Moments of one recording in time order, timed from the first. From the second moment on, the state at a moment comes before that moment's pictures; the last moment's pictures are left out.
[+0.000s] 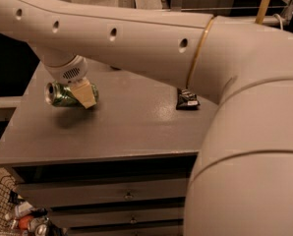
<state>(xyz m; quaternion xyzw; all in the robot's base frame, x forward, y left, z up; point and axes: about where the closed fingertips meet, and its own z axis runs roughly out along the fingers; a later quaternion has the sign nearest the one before) 0.569 0.158 0.861 -0.85 0.50 -0.15 0.06</state>
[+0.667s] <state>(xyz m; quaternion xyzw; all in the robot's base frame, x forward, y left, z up) 0.568 0.158 0.856 -0.85 0.50 -0.15 0.04</state>
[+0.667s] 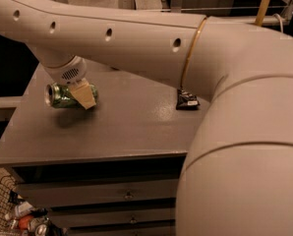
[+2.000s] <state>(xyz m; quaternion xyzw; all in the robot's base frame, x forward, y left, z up) 0.568 0.159 0.853 -0.86 0.50 -0.10 0.03</state>
